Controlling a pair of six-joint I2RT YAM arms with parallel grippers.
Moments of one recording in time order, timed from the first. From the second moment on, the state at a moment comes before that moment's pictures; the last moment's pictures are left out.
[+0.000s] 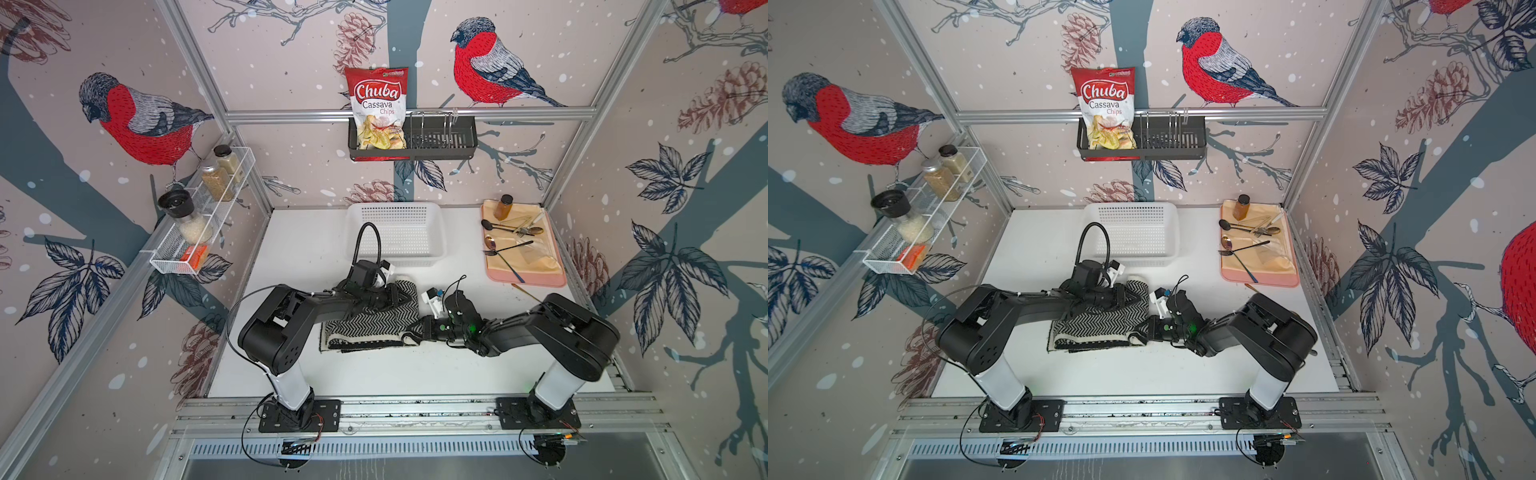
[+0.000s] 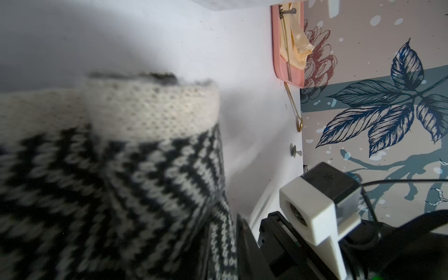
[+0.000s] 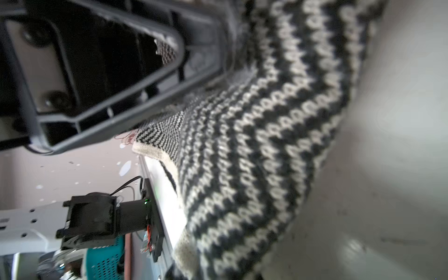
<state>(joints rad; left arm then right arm) -0.51 1.71 0.74 0.28 0.70 -0.75 0.86 1.64 0.50 0.53 -0.42 0.83</state>
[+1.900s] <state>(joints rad) -0.49 1.79 0.81 0.17 0.64 -0.86 1.01 1.48 1.00 -0.62 0.22 0.55</state>
